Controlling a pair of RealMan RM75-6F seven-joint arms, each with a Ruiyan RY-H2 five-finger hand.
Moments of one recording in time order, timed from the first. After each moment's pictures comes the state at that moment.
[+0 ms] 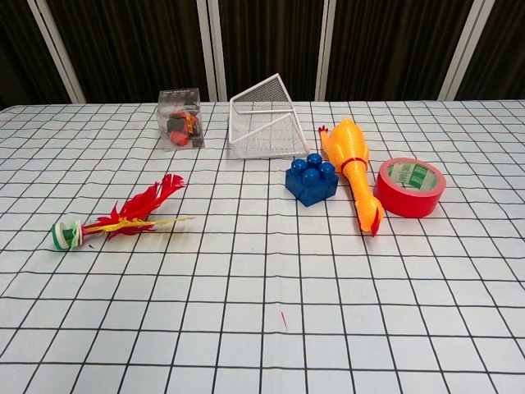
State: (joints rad) left arm -0.15 -1.22 -0.07 -1.70 1.48 1.40 0.26; right arm 0.06 -1.08 0.00 -1.65 -1.56 1.44 0.08
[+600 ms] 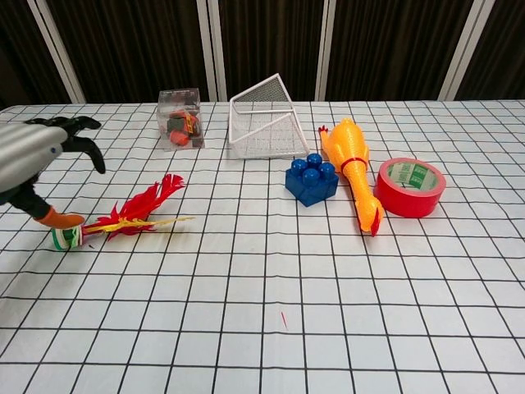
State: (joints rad) left arm -0.40 -1.65 -0.21 -1.63 1.22 1.25 0.79; right arm 0.06 -1.07 0.00 -1.65 -1.55 1.44 0.11
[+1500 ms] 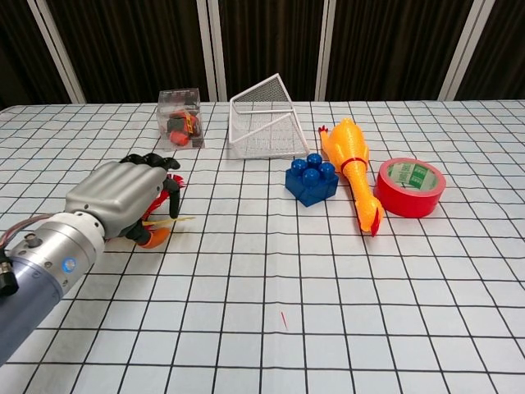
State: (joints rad) left arm -0.55 -1.96 -0.22 -1.31 1.17 1.23 0.81; right arm 0.06 -1.07 0.00 -1.66 -1.55 1.43 0.14
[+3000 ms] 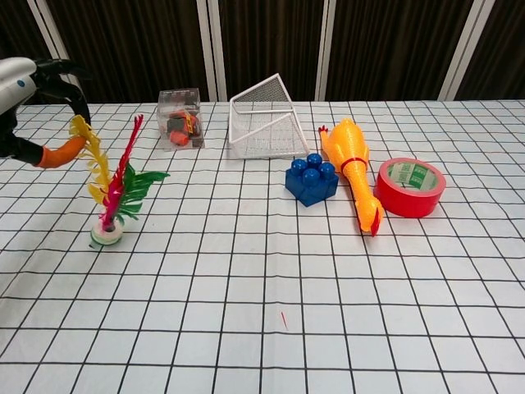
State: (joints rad) left arm -0.41 -1.57 -0.19 -1.75 1.32 1.41 0.53; right arm 0.05 -1.07 -0.01 -1.67 -1.54 1.43 0.13
